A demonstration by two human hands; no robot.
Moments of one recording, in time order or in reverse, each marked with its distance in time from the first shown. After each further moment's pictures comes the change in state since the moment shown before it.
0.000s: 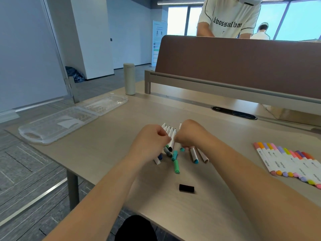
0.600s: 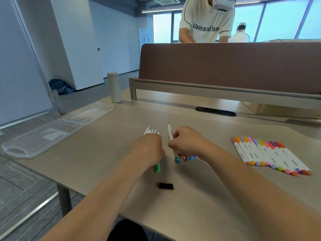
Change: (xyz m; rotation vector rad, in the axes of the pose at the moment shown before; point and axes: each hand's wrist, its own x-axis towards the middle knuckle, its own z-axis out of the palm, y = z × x) left_hand 0.014 0.023 0.043 0.794 -0.174 0.107; right_hand -0.047 0.054 -0.006 0.434 0.042 -0.108
